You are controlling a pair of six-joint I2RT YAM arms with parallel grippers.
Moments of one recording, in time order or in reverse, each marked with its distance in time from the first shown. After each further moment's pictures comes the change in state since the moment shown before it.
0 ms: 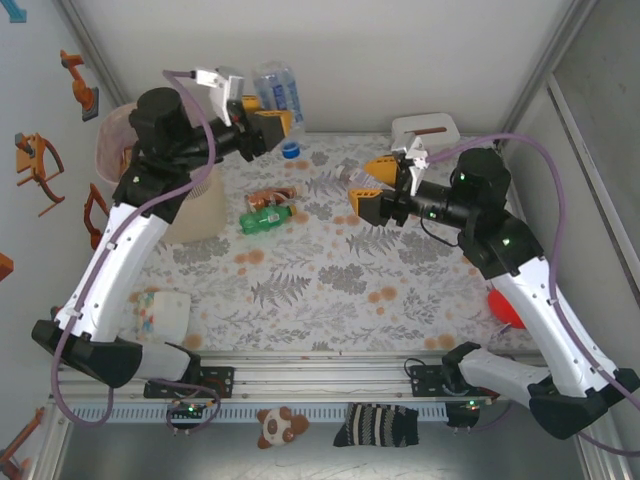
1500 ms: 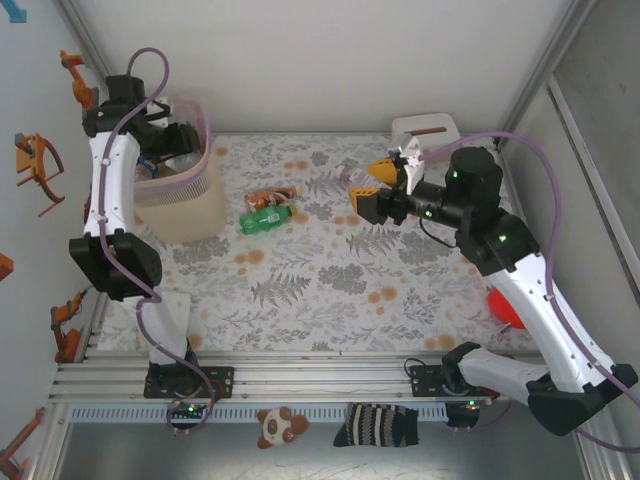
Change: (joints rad) left arm 0.455 0.582 0.505 -0.909 -0.287 0.107; right arm 0.000 0.018 0.006 -0.057 0.063 -0.019
